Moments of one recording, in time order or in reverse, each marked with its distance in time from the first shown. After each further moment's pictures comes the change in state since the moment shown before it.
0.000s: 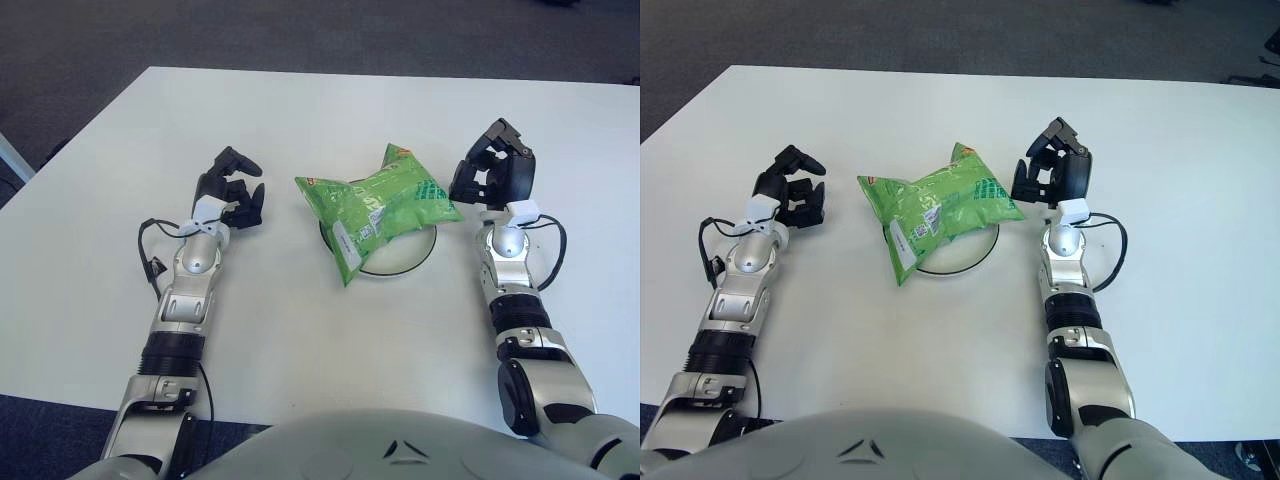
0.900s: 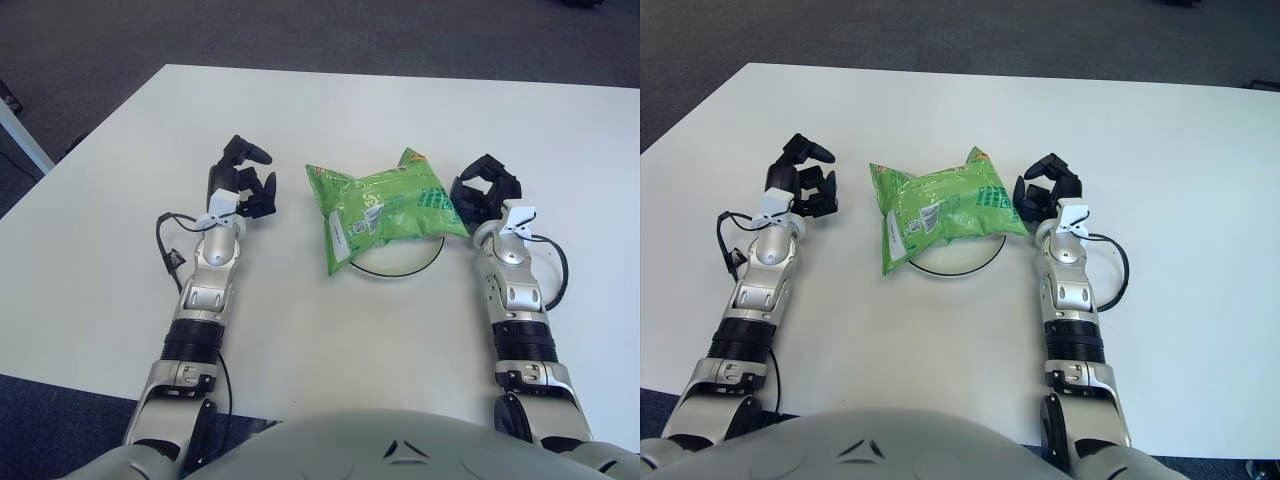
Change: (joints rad) left arm -0.042 -0.082 -0.009 0.073 -0.021 -0.085 0.063; right arm 0.150 0.056 -0.014 -0.373 0.080 0.686 0.006
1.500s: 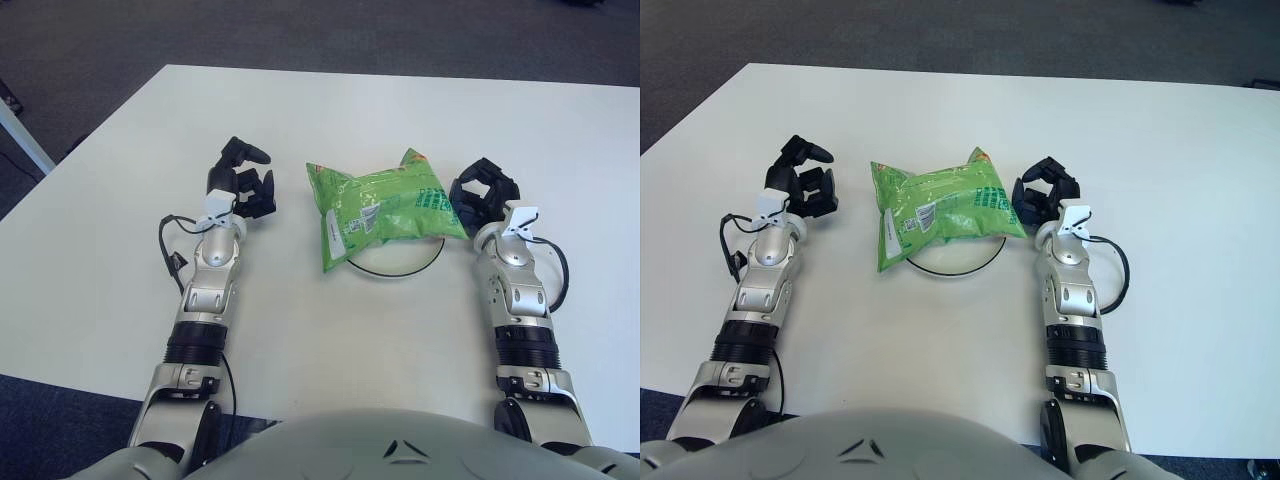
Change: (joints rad) left arm 0.016 -0.013 0.014 -0.039 -0.059 0.041 -0.024; right arm 0.013 0.003 -0.009 -0.041 0.023 0.070 0.046
